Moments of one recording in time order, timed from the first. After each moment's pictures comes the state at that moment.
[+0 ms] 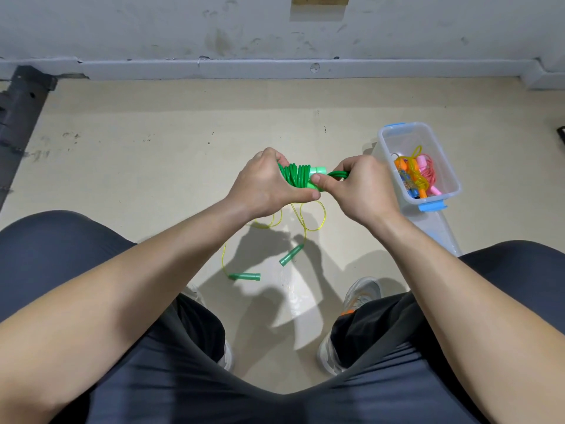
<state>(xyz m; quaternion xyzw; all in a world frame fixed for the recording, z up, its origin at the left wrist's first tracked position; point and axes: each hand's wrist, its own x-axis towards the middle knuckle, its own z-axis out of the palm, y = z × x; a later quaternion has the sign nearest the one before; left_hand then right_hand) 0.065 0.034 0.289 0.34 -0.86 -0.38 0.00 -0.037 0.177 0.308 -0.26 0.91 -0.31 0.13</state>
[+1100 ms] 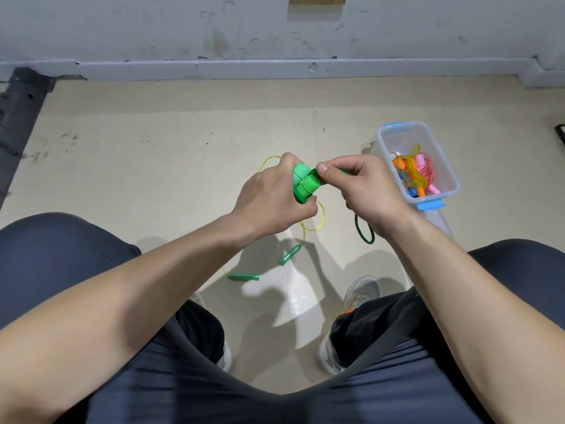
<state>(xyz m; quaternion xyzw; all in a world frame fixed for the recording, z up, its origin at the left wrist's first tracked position) 0.075 0.059 0.292 0.24 -0.93 -0.29 0.07 -0.037 0.190 0.315 -0.26 0.76 -0.53 0.29</state>
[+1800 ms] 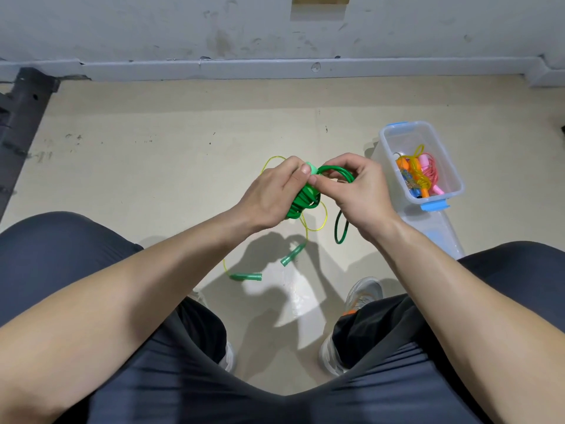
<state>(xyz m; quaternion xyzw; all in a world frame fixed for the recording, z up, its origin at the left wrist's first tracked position) 0.075 0.044 0.281 0.21 -0.84 -0.49 0.07 -0.032 0.181 0.291 -0.22 0.73 -0.59 0.25</state>
